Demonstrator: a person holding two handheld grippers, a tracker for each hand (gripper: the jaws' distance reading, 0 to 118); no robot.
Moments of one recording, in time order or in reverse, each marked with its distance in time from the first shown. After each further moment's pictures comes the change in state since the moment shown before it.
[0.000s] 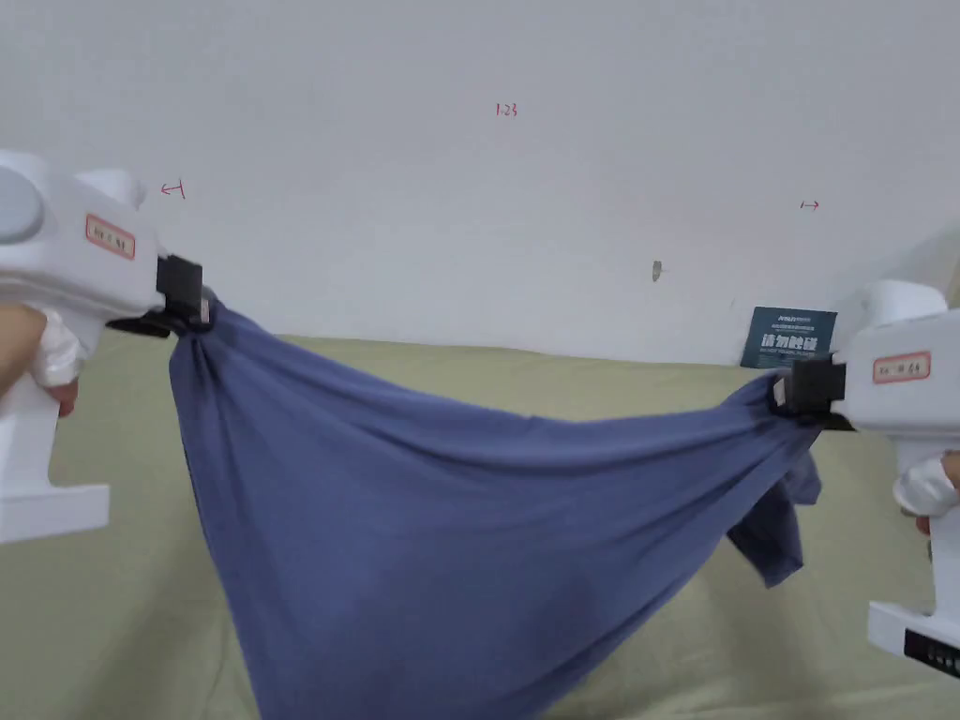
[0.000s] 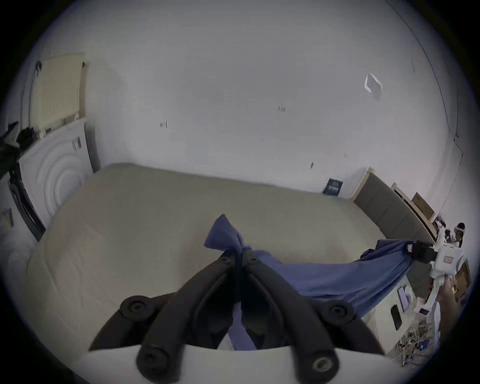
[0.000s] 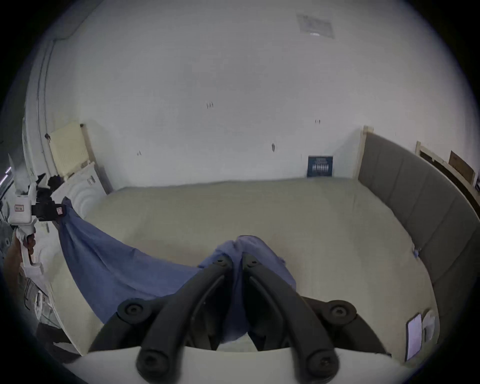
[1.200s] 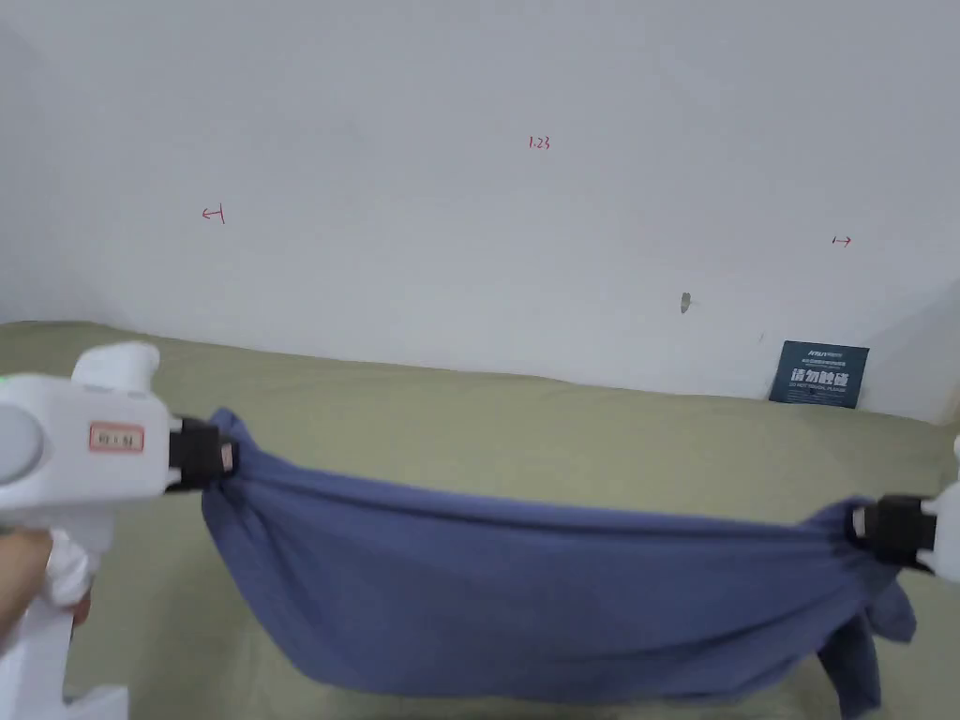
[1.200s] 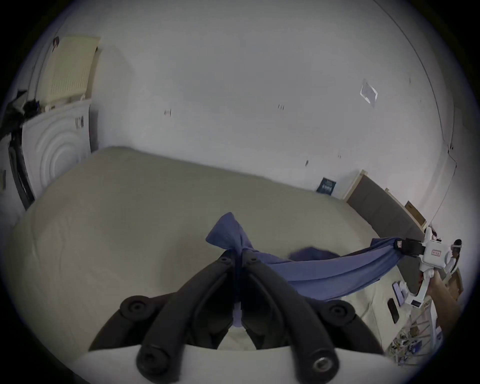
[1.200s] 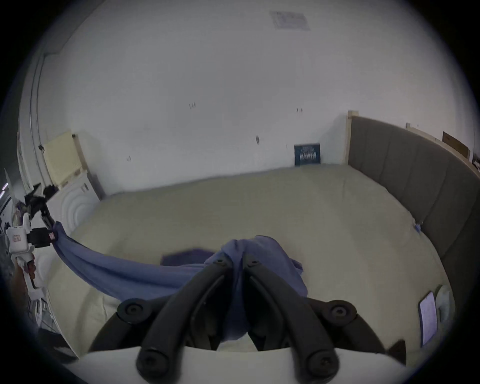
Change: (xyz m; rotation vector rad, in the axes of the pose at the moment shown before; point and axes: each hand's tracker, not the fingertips) left arm -0.017 -0.135 0.007 -0.027 -0.075 0.092; right arm 0.043 -0.095 0.000 -0.052 -0.046 -0.055
